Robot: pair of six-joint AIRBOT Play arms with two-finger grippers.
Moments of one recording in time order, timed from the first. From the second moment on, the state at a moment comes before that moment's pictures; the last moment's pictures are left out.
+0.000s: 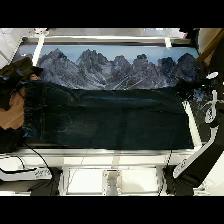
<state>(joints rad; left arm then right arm) 0.51 -1.44 1.39 1.05 -0.98 -1.53 -0.47 -2.11 1.90 -0.97 1.23 1.17</state>
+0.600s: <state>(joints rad) 0.52 -1.40 1.39 0.95 -0.91 -1.53 -0.58 -1.96 2.03 -0.97 1.50 1.18</state>
